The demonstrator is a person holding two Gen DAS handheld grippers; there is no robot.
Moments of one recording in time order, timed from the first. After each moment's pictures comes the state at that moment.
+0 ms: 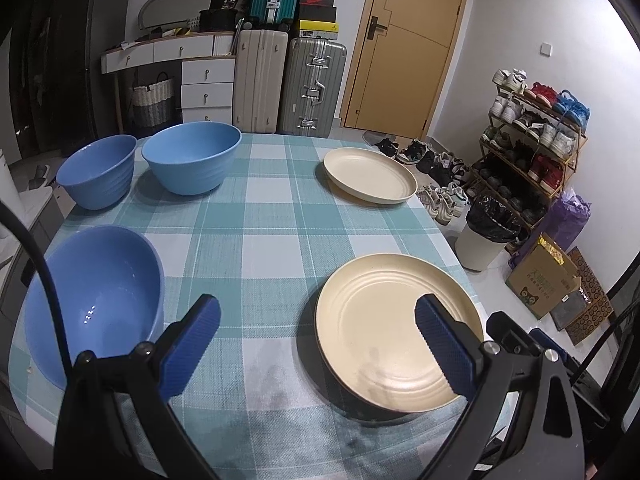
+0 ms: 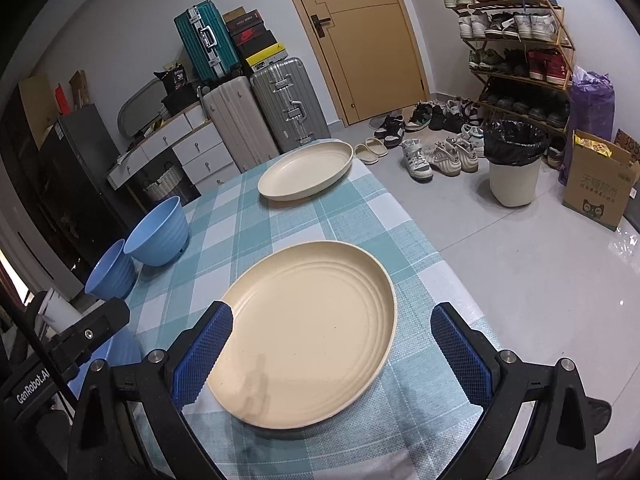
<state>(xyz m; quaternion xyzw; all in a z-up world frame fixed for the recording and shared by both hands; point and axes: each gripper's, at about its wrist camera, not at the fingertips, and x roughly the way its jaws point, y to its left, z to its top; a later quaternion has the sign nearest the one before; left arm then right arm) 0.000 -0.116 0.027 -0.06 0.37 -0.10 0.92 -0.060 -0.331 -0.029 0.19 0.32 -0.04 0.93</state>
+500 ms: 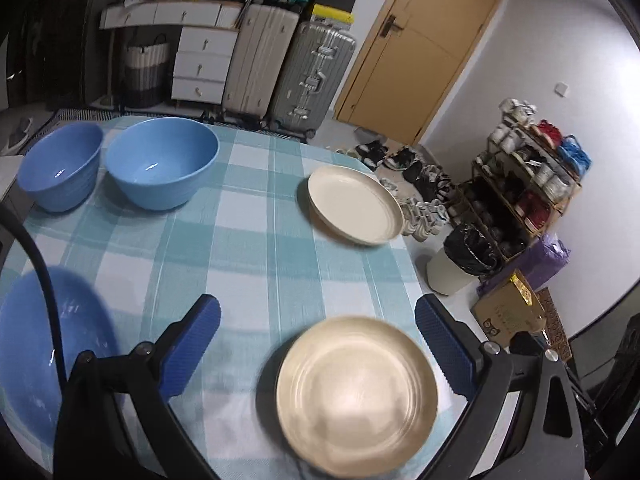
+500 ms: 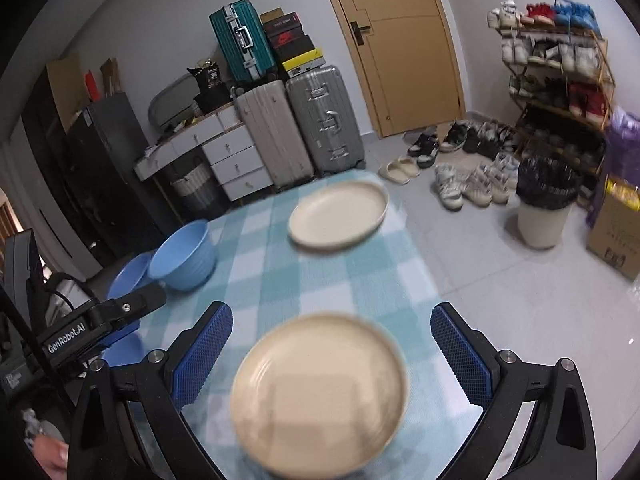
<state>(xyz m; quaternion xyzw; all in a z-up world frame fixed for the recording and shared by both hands) 0.098 -0.118 0.060 -0.15 0.41 -0.11 0.89 0.002 -0.355 0.047 0.14 0.32 0.00 0.94</state>
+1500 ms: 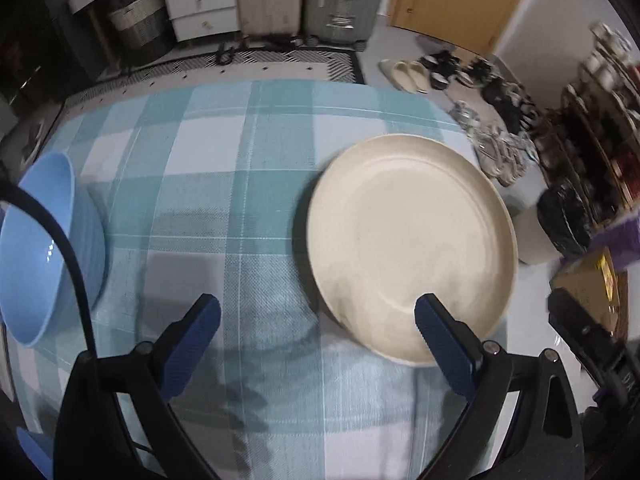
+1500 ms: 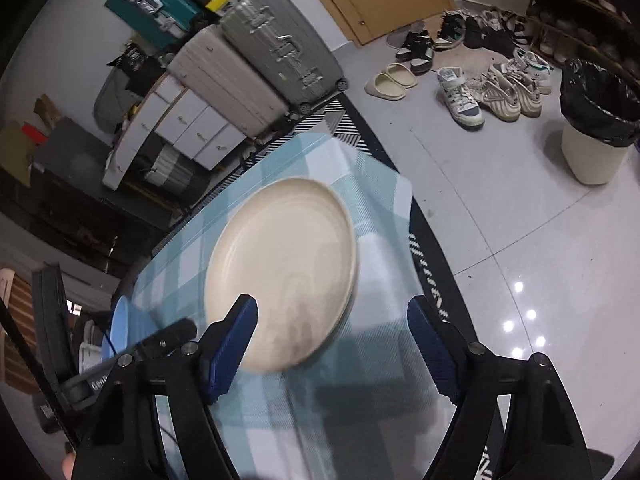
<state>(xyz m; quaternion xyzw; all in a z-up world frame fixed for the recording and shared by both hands) 0.342 -0.218 -0.028 -0.05 0.57 -0.02 0.82 0.306 -0.473 -0.048 0.29 0.46 0.03 0.84</state>
